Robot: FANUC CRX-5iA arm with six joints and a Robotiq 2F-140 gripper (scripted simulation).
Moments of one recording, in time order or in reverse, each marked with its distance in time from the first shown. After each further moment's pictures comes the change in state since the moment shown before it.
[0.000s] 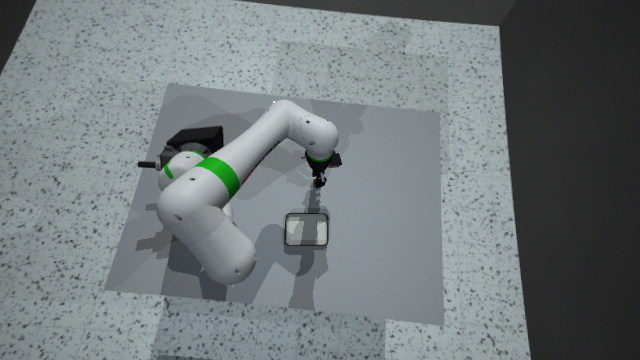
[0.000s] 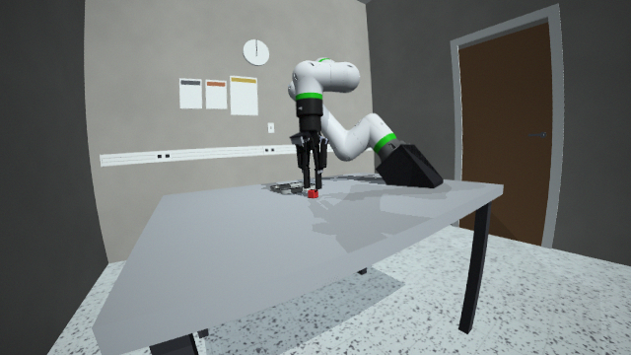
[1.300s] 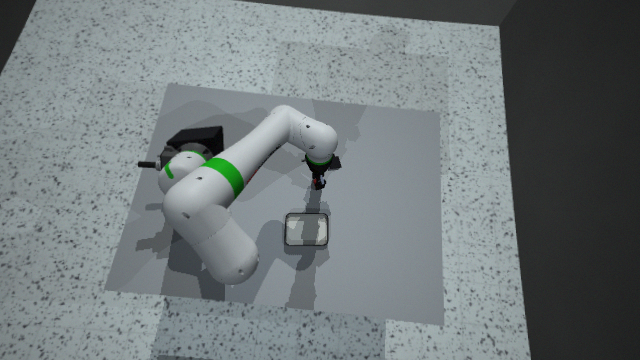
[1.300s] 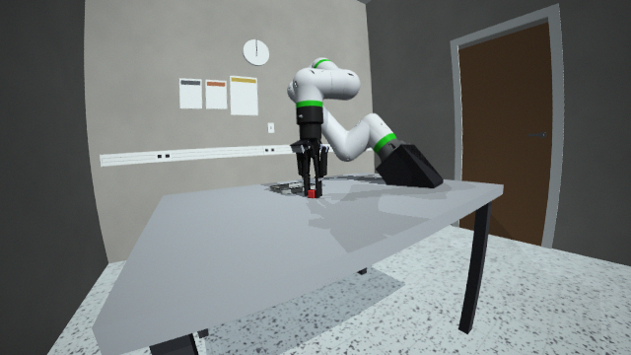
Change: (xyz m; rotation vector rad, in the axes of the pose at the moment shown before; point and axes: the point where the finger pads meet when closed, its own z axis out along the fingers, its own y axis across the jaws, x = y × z) arm 0.000 0.000 0.026 0.000 0.000 0.000
